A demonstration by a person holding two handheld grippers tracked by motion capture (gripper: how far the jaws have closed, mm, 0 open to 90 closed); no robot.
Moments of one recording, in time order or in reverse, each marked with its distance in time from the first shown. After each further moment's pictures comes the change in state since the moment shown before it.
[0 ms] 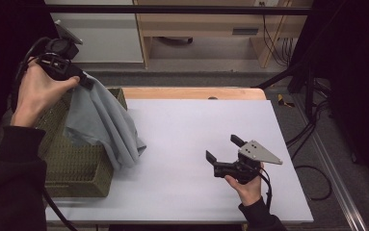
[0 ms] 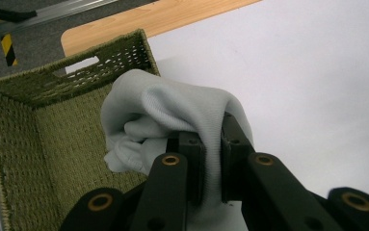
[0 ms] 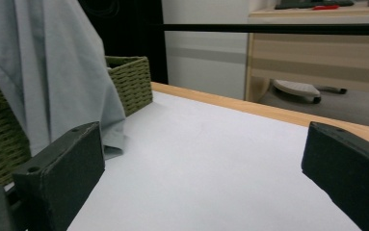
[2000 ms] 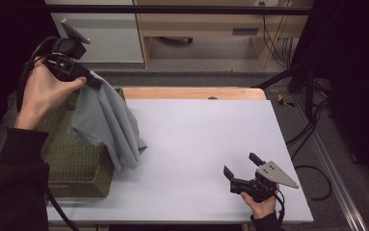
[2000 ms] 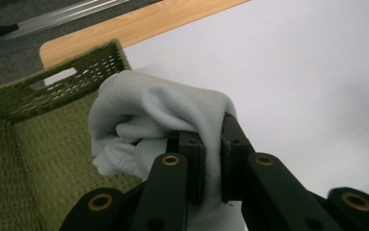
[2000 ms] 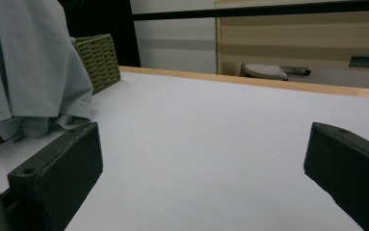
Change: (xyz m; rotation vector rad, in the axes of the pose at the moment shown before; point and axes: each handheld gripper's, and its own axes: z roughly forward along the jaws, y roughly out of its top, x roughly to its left) left arm -0.029 0.003 -0.007 -0.034 -0.059 0.053; right arm -0.019 -0.052 -0.040 0.023 -0.111 0.053
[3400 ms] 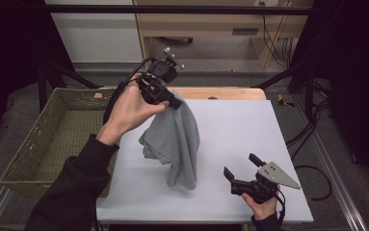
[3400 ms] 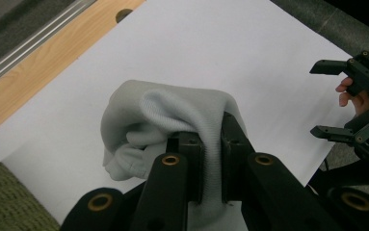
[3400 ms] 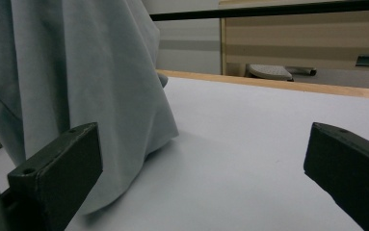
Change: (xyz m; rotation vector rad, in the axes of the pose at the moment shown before) left arm -0.153 0.026 0.072 0.008 -0.208 0.372; right arm 0.001 0.002 -0.003 -0.006 0.021 0.007
